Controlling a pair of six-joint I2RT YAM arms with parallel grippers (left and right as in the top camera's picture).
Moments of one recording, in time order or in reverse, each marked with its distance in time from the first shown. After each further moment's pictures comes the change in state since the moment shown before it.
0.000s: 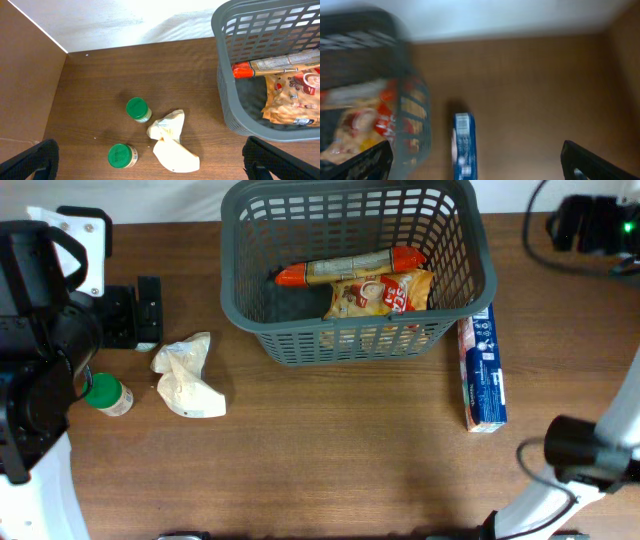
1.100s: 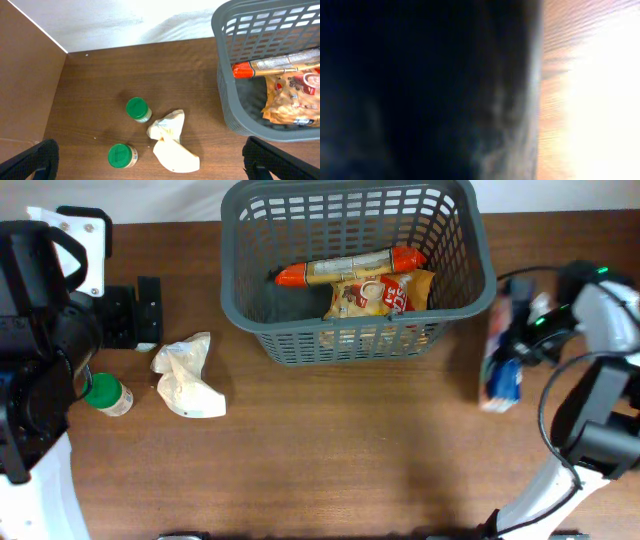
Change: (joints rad) left arm 0.000 0.000 0.000 0.000 0.000 0.000; right arm -0.085 0.082 -0.871 0.239 -0.134 0.204
